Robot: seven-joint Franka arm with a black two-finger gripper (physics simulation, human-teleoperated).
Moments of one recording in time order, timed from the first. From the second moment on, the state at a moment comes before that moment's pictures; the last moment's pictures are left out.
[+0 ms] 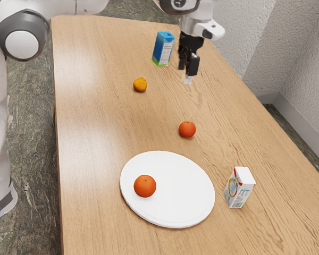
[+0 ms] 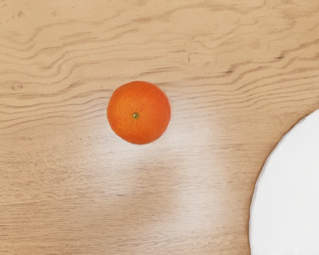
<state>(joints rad) -0.09 0.05 0.08 -1.43 -0.04 1.56 0.18</state>
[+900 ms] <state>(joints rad) -0.36 -0.42 0.10 -2.22 0.02 1.92 0.25</state>
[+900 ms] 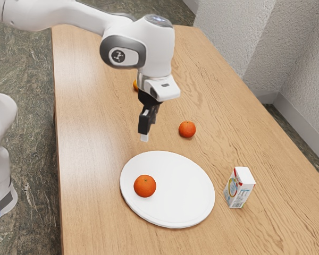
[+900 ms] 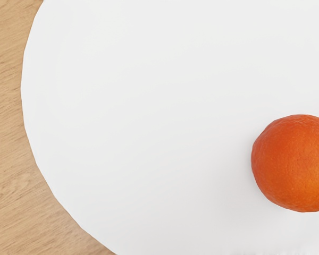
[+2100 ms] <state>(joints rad) -0.40 -0.24 -0.01 -2.24 0.01 1.96 0.28</state>
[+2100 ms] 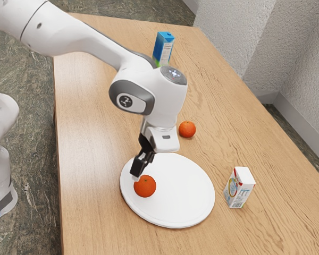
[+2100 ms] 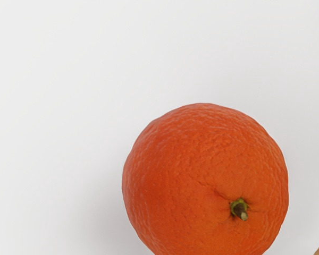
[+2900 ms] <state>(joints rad) -0.44 -0.14 -0.01 -2.23 -0.01 2.03 0.28</state>
